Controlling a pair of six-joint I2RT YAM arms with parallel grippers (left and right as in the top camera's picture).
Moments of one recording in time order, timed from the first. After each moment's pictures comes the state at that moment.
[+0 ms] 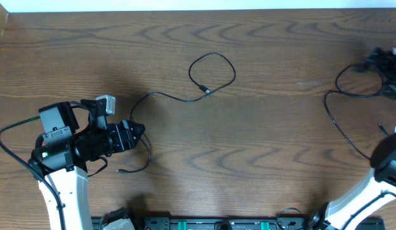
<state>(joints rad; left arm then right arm) 0.35 1.05 0.95 -1.08 0.67 0.11 -0.43 2.02 1.98 -1.44 -0.34 0.11</state>
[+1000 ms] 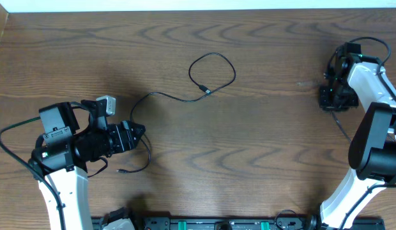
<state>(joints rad) 0.35 1.05 0.95 -1.09 0.67 0.11 -0.17 2.02 1.44 -0.99 0.15 -0.07</state>
